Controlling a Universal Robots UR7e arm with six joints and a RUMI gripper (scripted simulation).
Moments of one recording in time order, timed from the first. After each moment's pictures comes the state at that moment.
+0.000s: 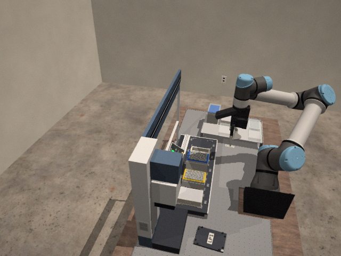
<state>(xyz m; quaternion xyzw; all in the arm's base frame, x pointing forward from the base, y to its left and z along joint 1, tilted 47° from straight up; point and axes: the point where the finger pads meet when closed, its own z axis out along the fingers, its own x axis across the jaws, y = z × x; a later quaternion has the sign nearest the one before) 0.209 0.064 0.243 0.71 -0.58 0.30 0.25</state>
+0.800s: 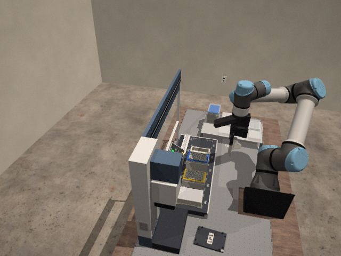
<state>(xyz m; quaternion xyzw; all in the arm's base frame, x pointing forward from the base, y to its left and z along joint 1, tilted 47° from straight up) 0.198 0.118 0.185 0.71 -0.58 0.30 0.25</state>
